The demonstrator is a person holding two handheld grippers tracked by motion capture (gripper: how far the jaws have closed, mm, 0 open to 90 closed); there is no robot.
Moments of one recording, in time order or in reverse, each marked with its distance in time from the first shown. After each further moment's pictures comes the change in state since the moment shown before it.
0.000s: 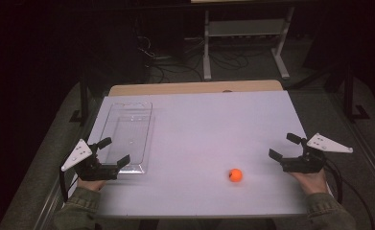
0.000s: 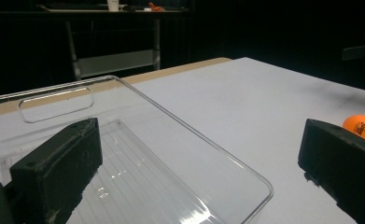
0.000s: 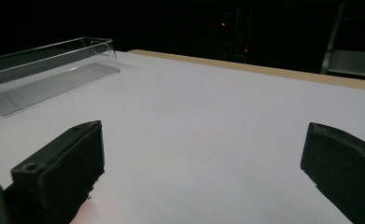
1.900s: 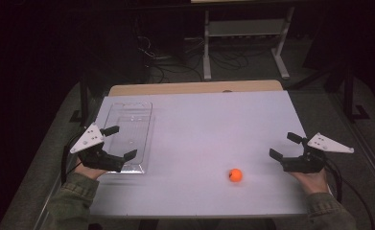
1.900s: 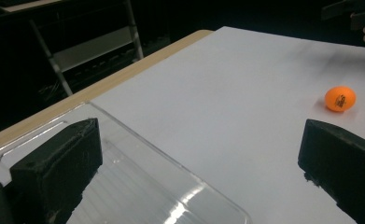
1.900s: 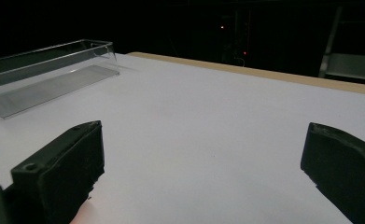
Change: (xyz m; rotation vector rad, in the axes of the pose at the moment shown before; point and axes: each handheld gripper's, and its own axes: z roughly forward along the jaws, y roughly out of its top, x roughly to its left) left arm -0.015 0.062 0.020 0.163 -0.087 0.183; right arm 0.001 0.002 -0.001 -0.007 -0.004 -0.005
